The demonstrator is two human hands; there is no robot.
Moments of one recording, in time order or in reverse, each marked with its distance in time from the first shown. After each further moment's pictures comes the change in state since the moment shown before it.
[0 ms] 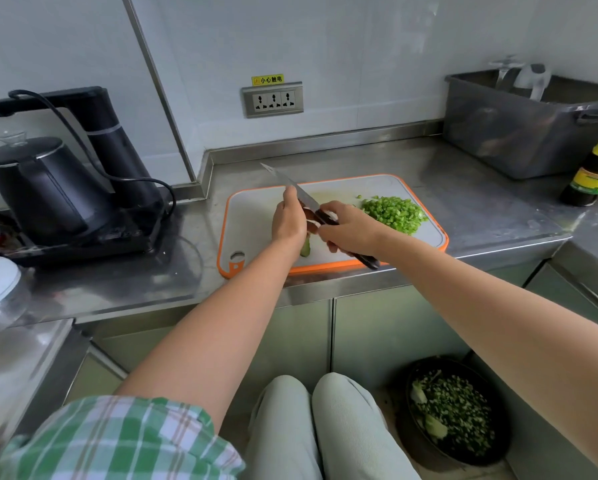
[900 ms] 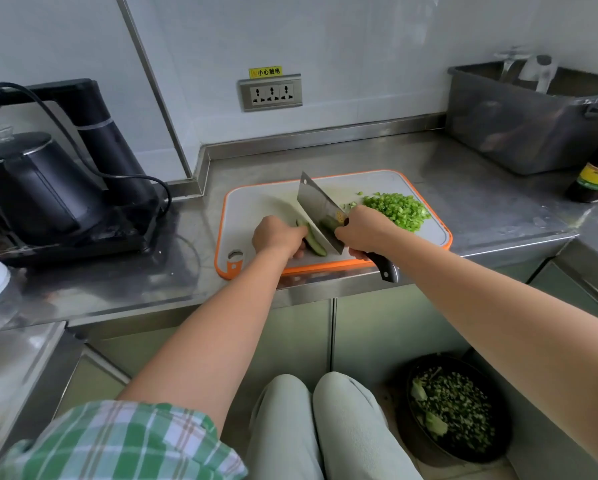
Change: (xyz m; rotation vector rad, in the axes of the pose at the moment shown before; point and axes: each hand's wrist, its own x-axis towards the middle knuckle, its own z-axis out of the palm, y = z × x) left_hand 0.019 -0.029 -0.019 0.540 0.026 -0.031; right_hand 0.018 0.014 -0.002 -0.291 0.098 0.286
